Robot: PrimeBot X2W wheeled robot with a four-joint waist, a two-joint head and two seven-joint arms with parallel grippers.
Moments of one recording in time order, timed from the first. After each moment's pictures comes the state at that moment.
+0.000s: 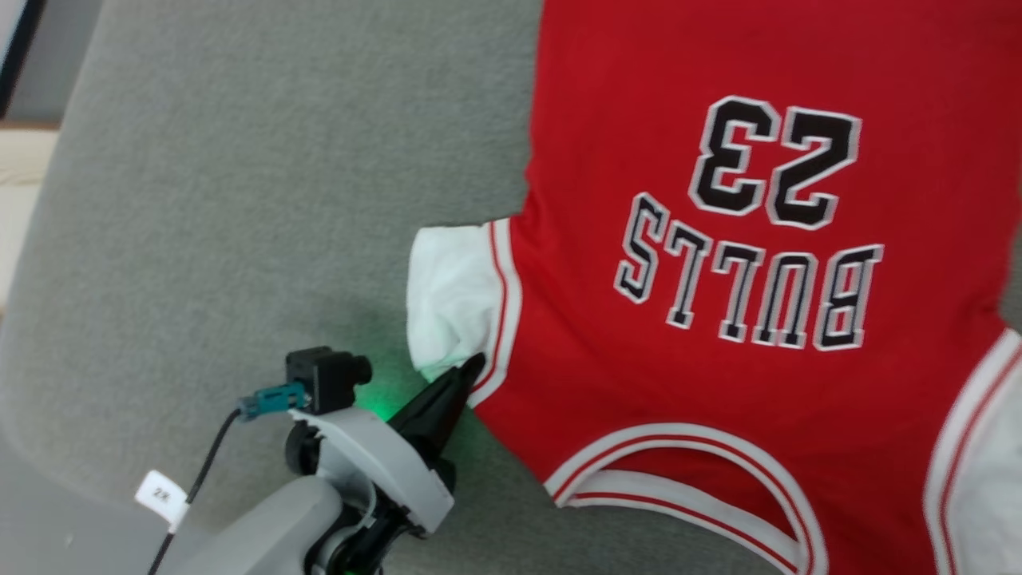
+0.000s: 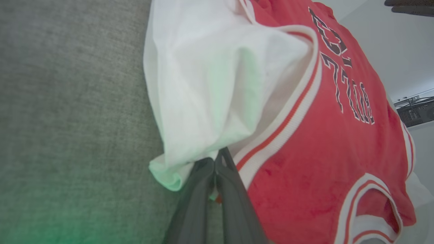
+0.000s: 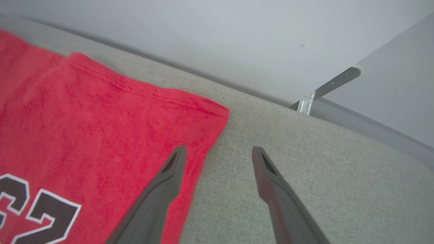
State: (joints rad) left arm -0.52 0.49 -0.91 0.27 -1.22 0.01 -0.21; right arm -1.22 -0.47 0.15 0.58 0.26 0.13 0.91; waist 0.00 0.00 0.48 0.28
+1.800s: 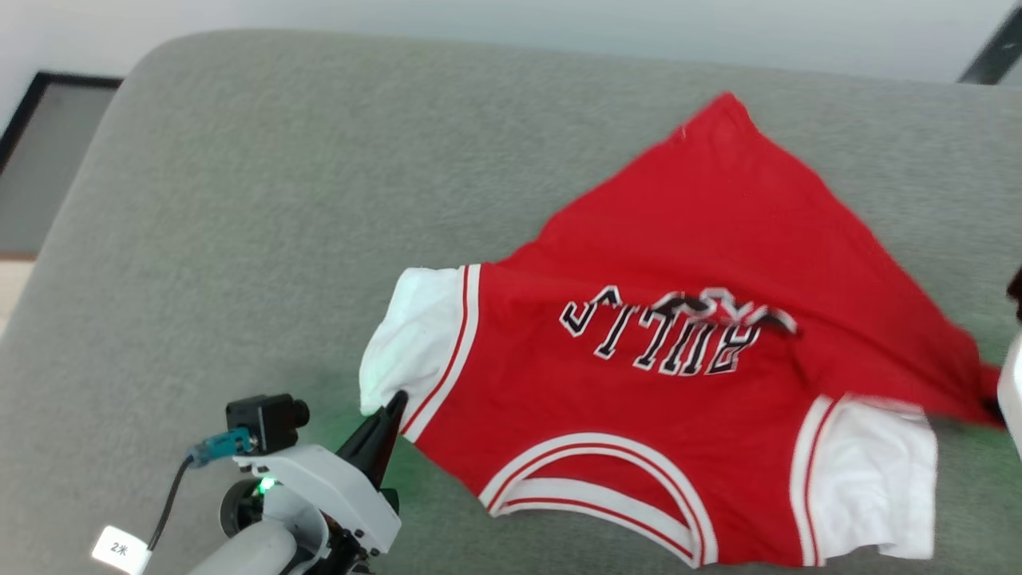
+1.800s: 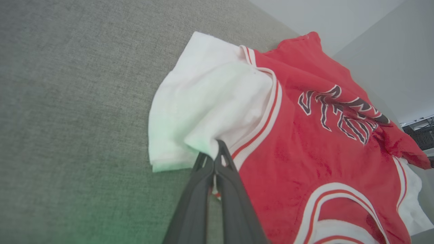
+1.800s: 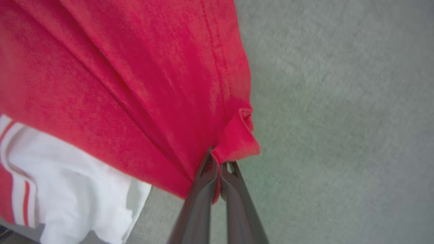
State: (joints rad) left arm -0.42 0.52 -0.84 0.31 -1.23 0.07 -0.25; right arm -0.51 -0.77 0.38 0.24 0.72 0.13 0.97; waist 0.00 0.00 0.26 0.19
